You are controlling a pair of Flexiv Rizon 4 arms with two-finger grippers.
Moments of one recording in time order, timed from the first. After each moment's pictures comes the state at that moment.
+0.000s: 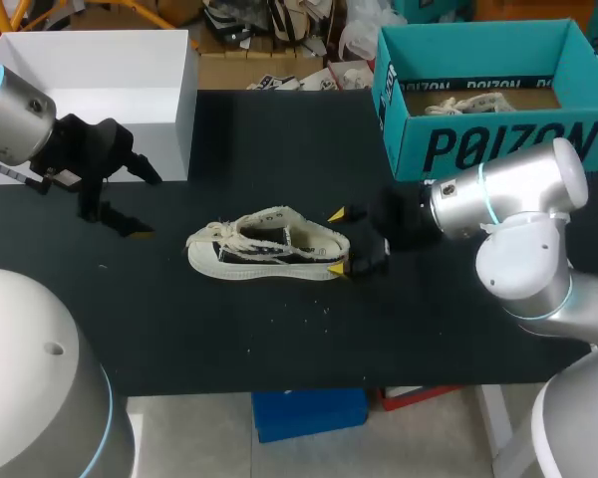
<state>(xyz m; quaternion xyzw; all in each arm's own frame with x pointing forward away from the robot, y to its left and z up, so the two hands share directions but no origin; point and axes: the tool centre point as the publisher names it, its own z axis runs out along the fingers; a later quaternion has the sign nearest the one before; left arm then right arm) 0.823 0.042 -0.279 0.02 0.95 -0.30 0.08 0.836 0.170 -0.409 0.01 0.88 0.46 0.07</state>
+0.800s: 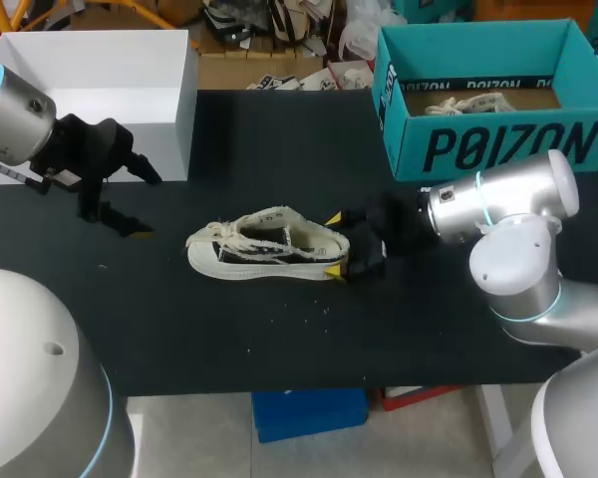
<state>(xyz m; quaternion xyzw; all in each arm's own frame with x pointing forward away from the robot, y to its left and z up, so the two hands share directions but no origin) 0.823 0.042 -0.279 0.02 0.95 -0.30 0.08 0.844 0.177 -0.427 0.02 0.87 0.49 0.04</state>
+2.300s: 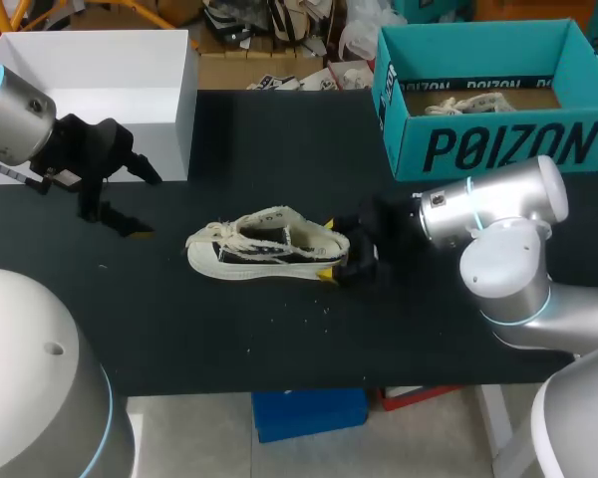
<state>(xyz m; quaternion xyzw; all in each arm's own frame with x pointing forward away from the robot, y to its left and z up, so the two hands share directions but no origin) 0.823 0.042 -0.278 0.02 0.95 -0.30 0.08 0.841 0.189 -0.435 0.03 0.87 0.50 0.04</state>
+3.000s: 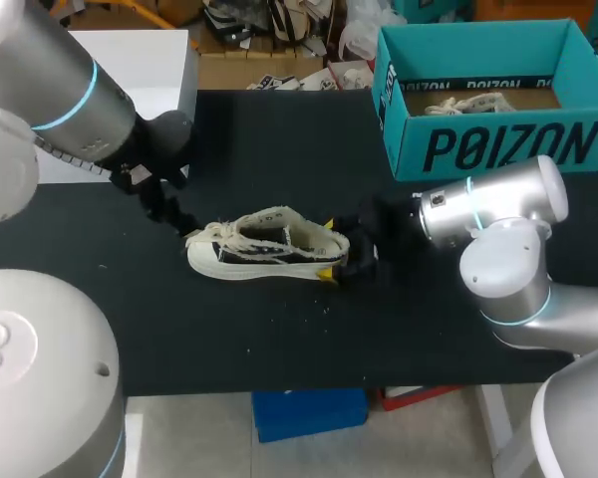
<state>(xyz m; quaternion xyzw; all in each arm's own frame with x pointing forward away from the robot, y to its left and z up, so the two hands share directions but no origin) 0.796 -0.017 -0.255 -0.16 0.96 -0.19 0.08 0.841 0.189 -0.435 0.03 0.87 0.50 0.04</state>
